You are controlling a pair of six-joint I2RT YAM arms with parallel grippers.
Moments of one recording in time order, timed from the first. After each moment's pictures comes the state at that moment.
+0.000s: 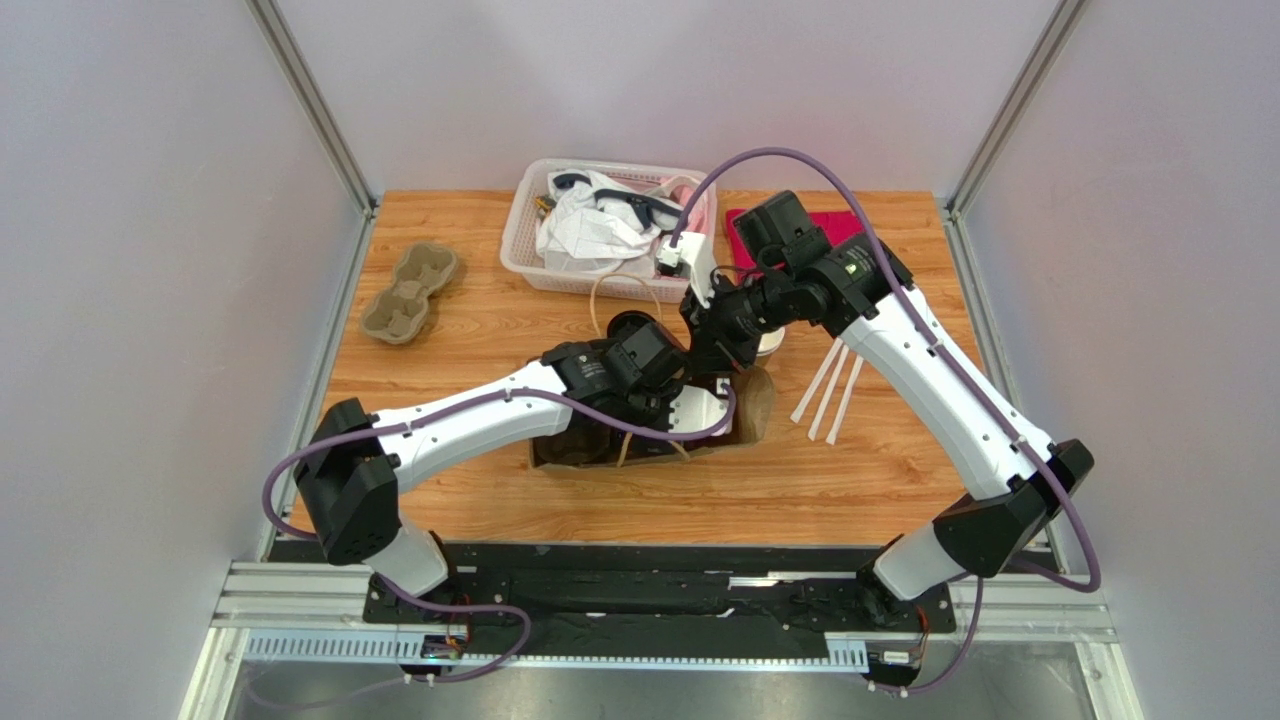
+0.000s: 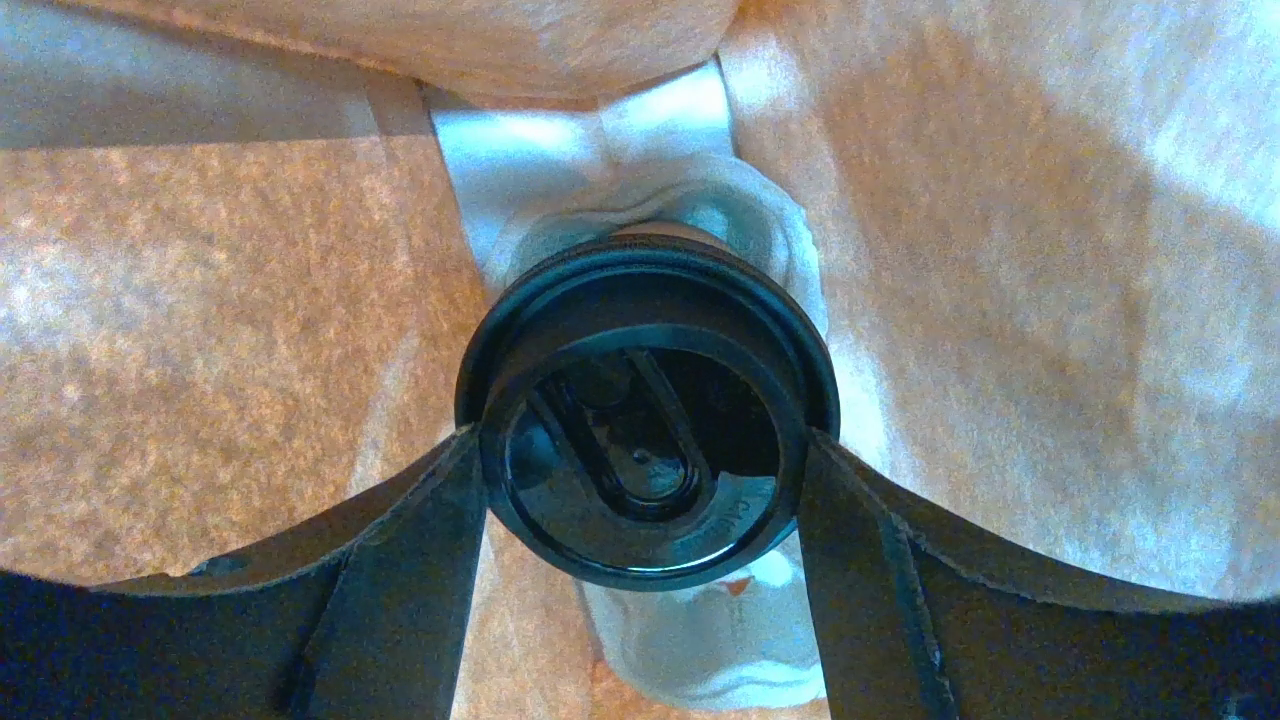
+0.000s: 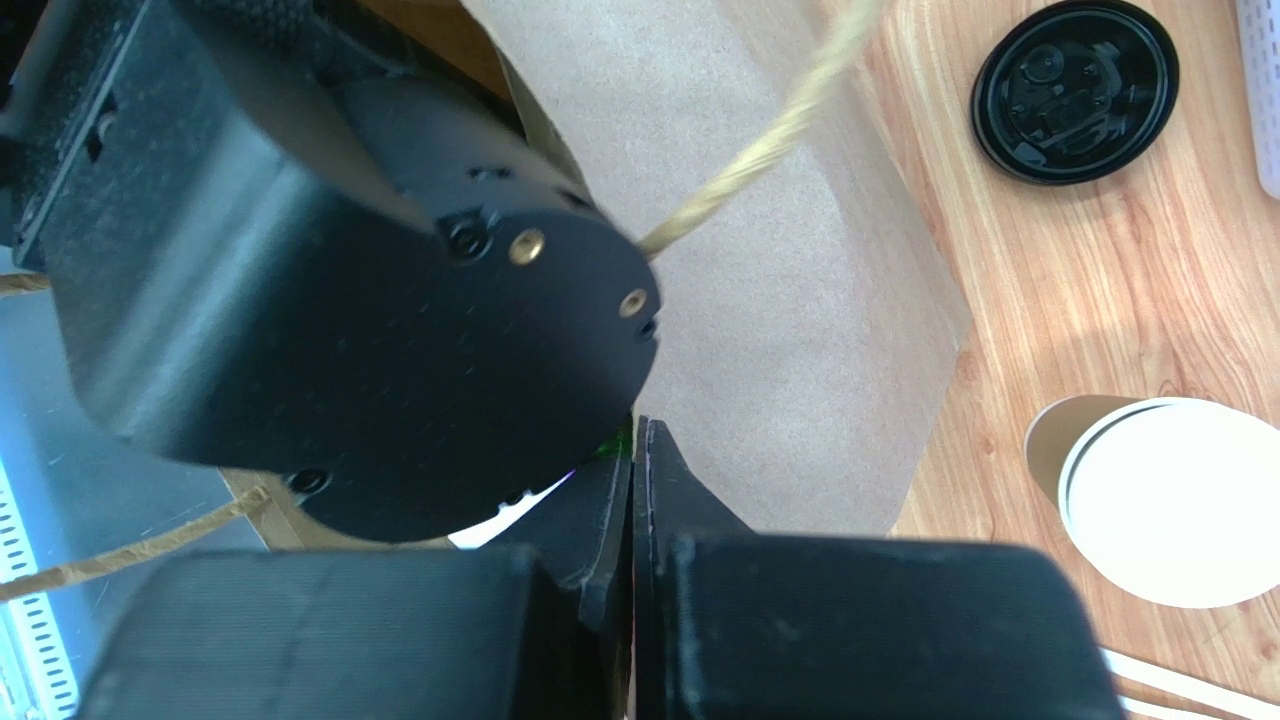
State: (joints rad) left arm -0.98 1.57 1.25 -0.72 -0.04 0.74; right arm 0.66 1.51 1.76 -1.19 -0.55 -0.34
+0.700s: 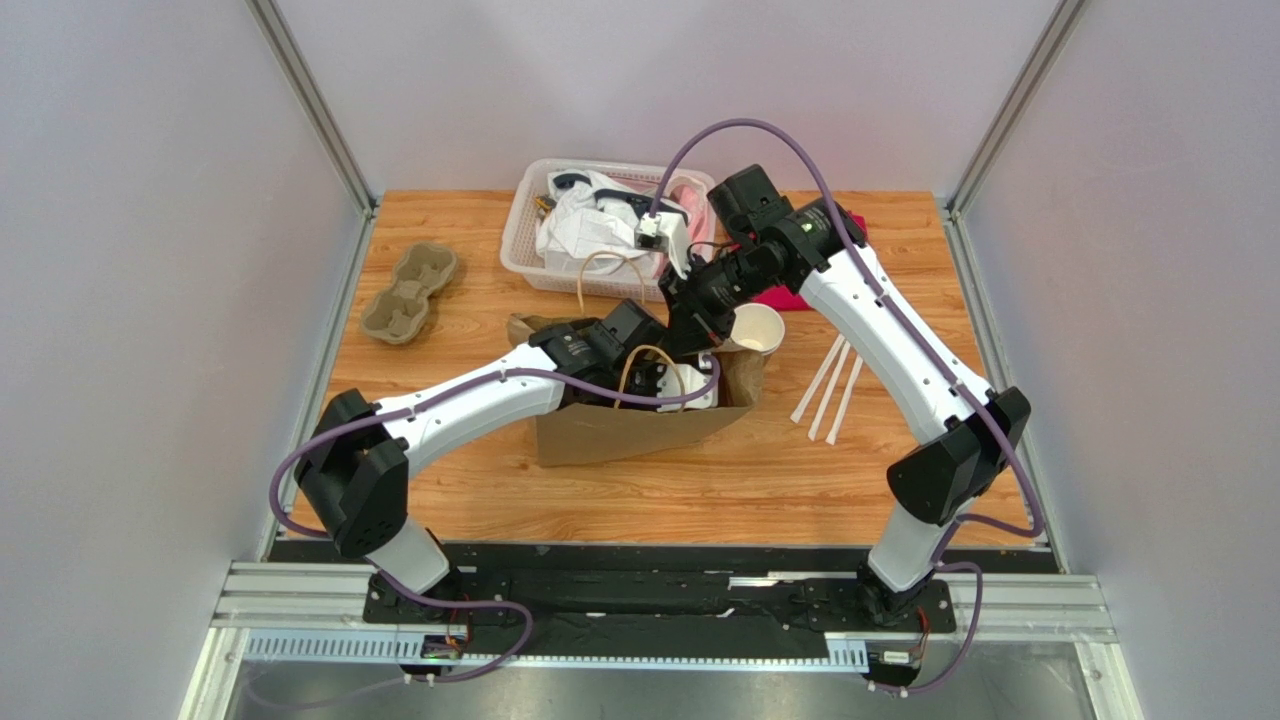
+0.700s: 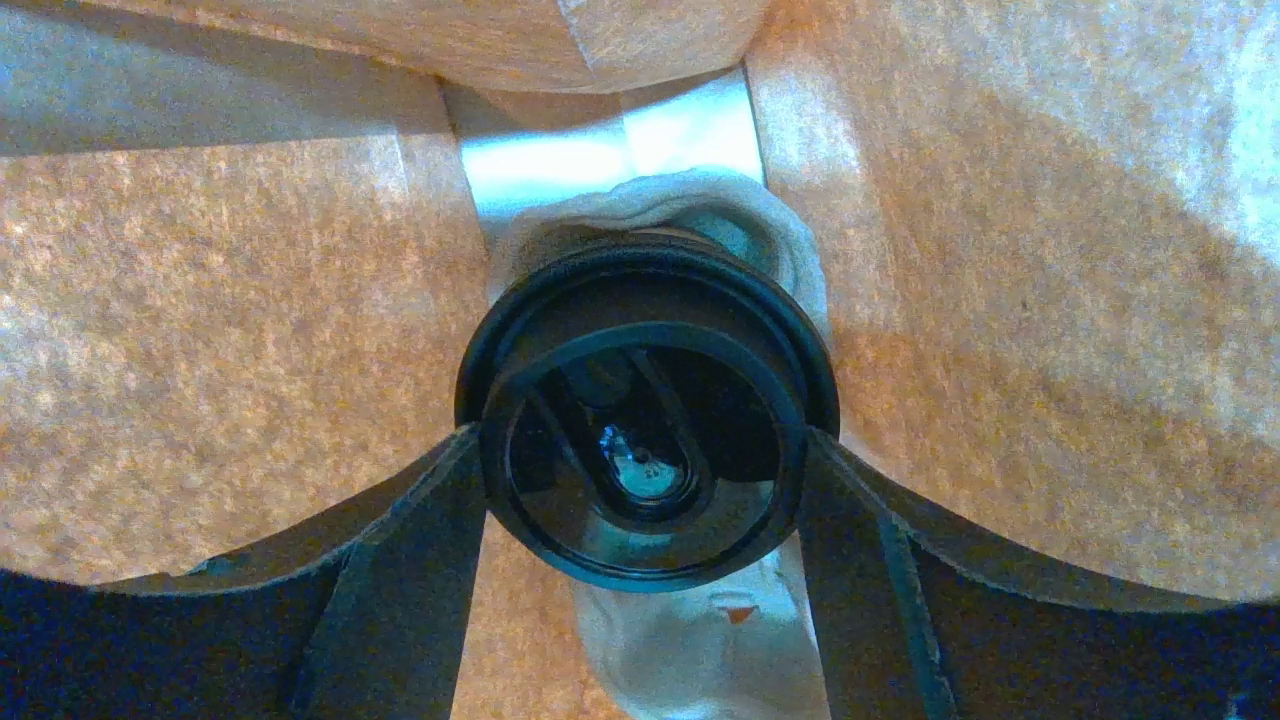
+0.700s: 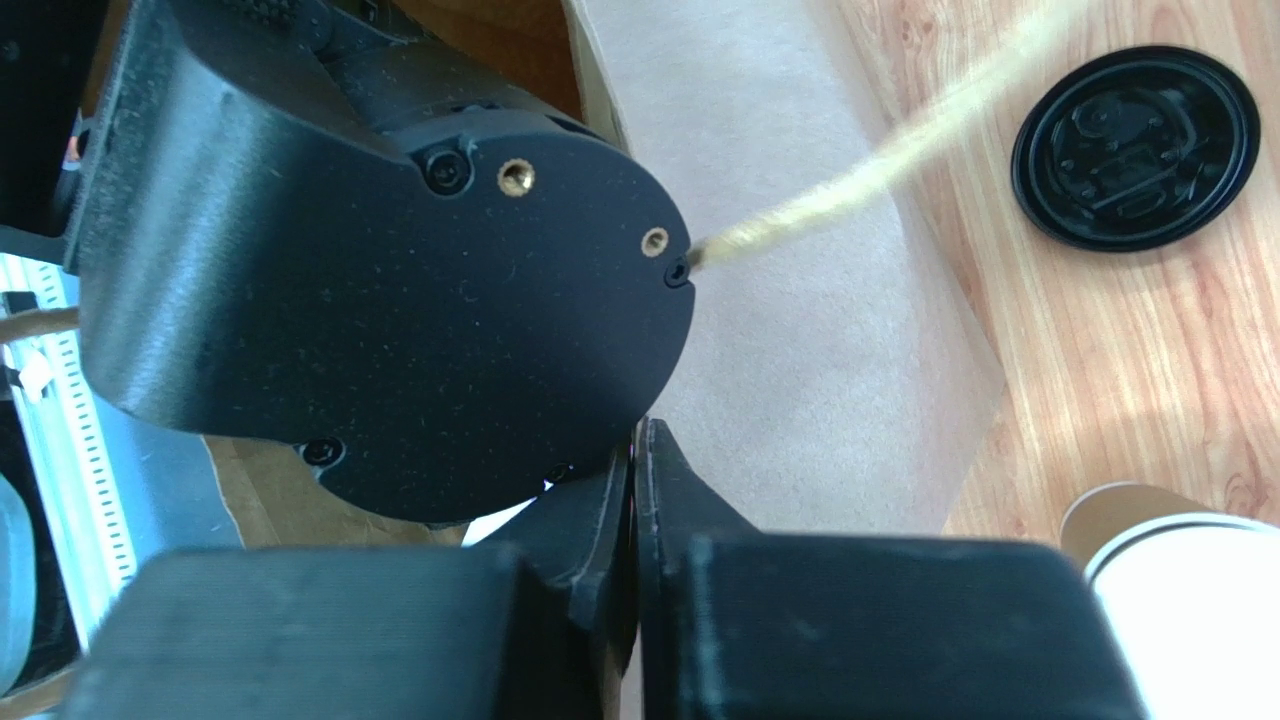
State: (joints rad) left arm -0.85 1.59 1.23 -0.67 0.13 0.77; right arm 0.60 1.74 1.94 -1.24 -0.69 -0.36
